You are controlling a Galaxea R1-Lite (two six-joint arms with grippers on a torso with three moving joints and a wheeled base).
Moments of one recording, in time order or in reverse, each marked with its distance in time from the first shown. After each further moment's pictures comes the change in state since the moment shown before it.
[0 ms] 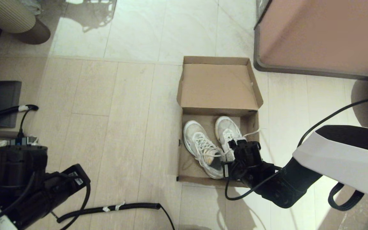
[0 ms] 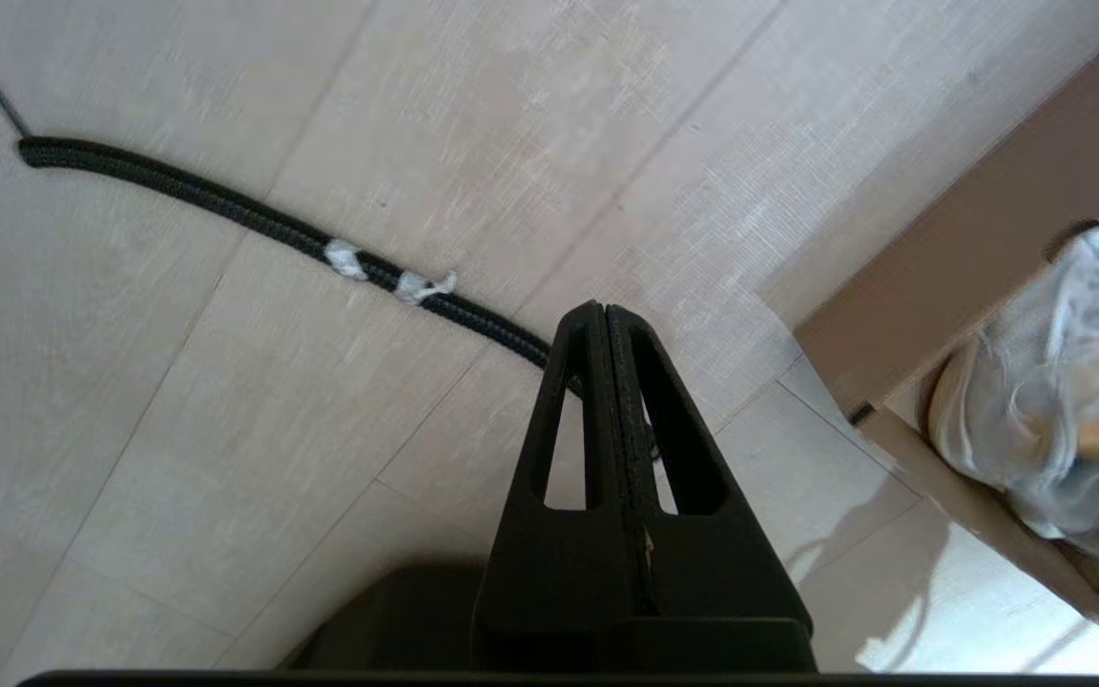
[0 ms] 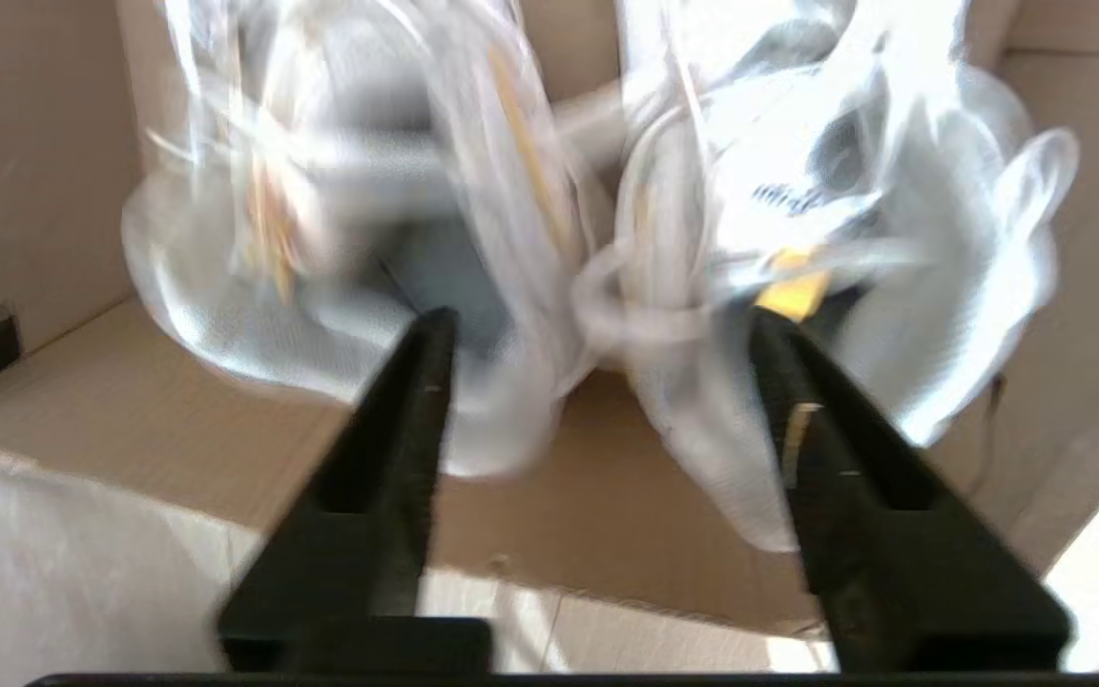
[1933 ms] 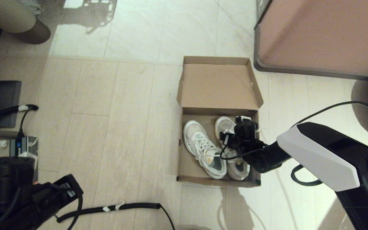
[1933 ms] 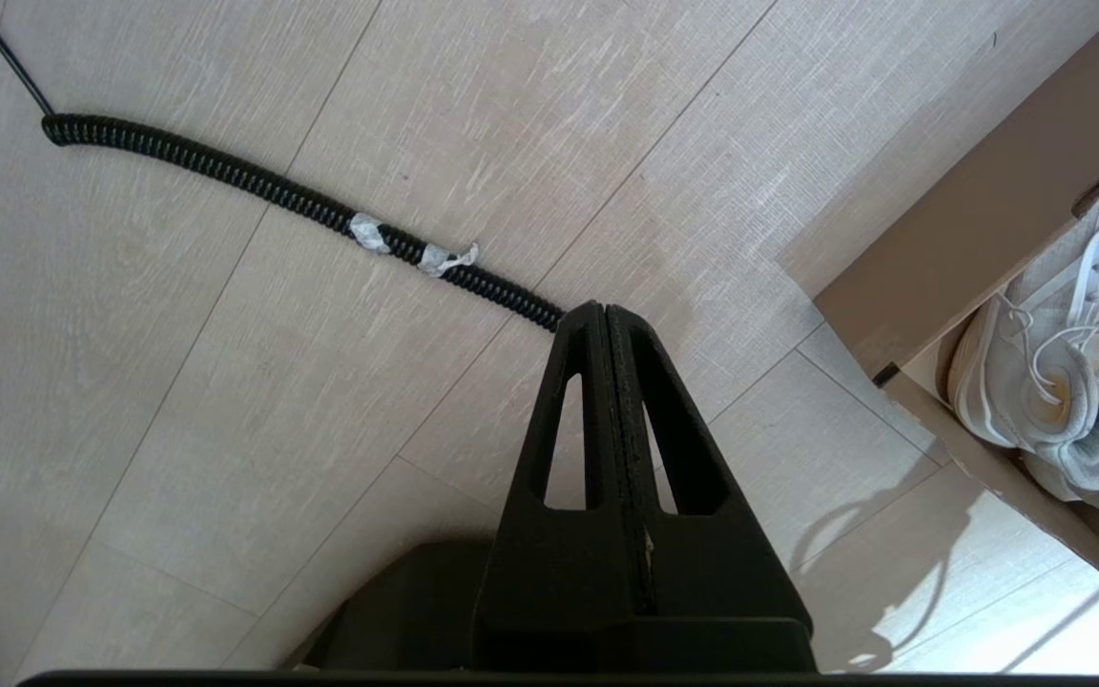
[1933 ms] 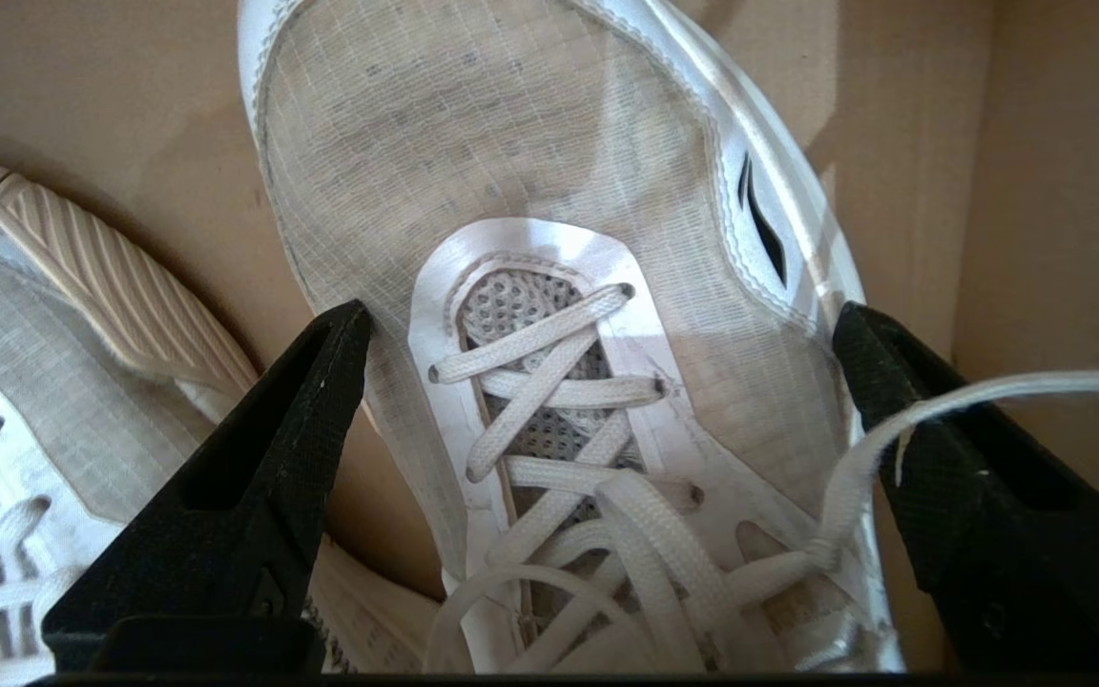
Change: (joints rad) left arm 0.009 -0.071 0.081 -0.002 -0.012 0.015; right arm -0.171 0.275 -0.557 0.044 0.021 0.116
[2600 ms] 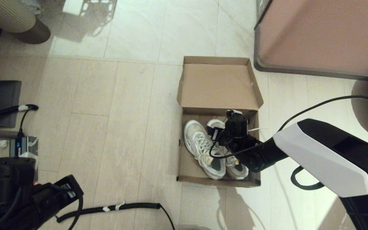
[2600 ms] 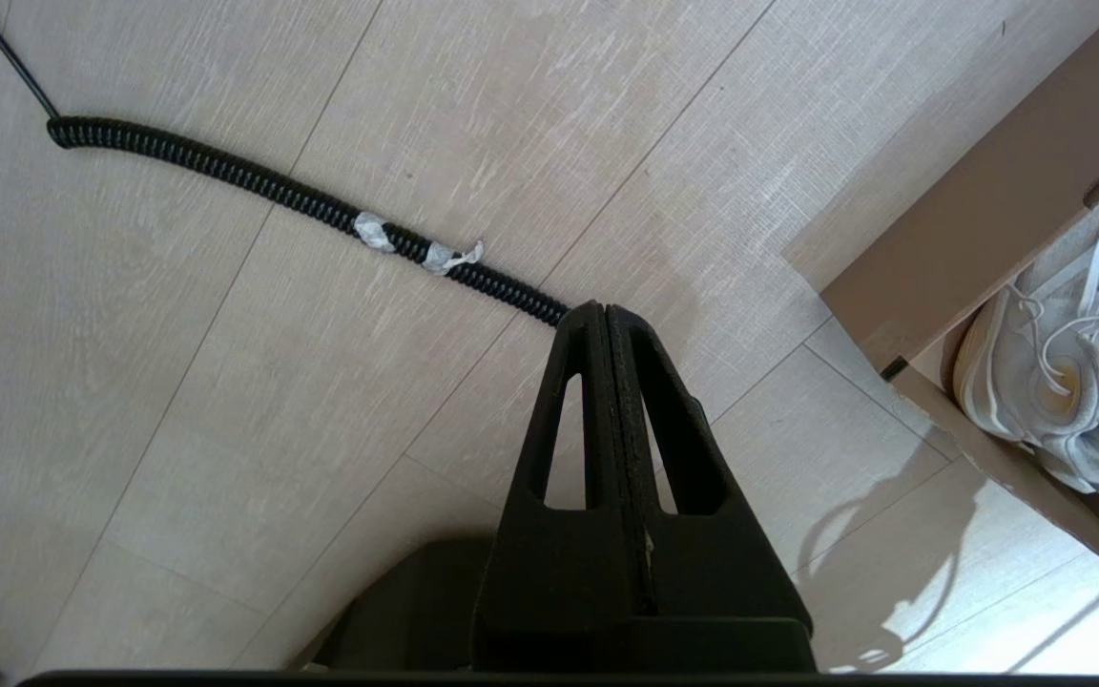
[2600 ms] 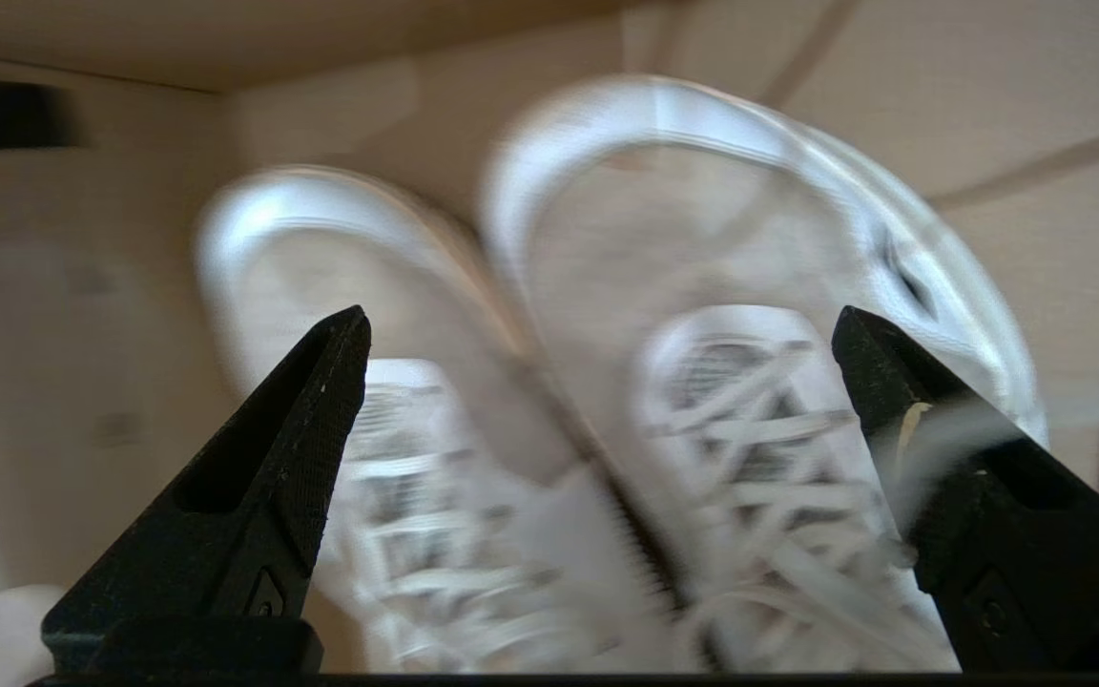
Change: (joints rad) left arm -0.001 0.003 0.002 -0.001 0.000 0.013; right arm 0.098 -0.077 0.004 -0.010 0.048 0.079
